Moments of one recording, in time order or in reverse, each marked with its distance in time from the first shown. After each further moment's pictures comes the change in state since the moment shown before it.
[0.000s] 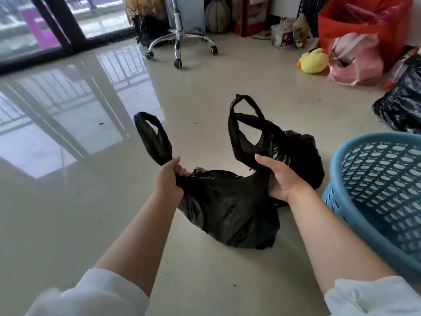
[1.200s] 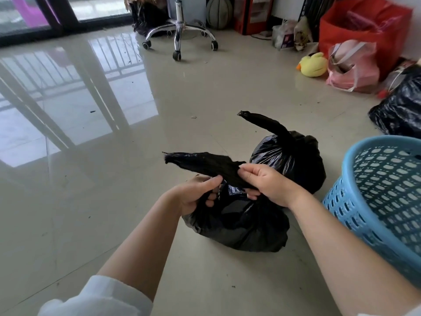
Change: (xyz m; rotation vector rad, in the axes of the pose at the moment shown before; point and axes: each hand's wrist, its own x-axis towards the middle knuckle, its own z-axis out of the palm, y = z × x) left_hand 0.009 -0.026 -0.027 0.773 -0.679 -0.300; right_hand 0.004 0.022 0.029 -0.604 -0.152 -0.160
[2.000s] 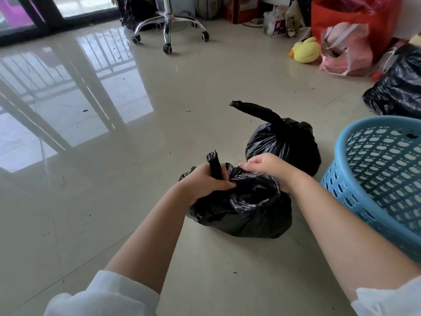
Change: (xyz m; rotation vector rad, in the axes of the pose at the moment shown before) left_hand 0.007 0.003 0.021 0.525 0.144 0.155; right_hand -0.008 -0.002 -0.015 -0.111 0.186 0.231
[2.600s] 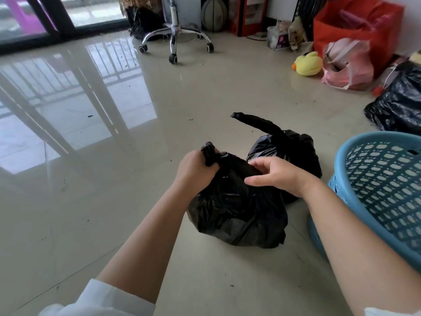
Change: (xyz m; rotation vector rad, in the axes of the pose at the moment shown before) left_hand -0.002 0.037 -0.008 0.373 0.530 0.119; right_hand -0.012 -0.013 -0.021 -0.077 -0.152 -0.170
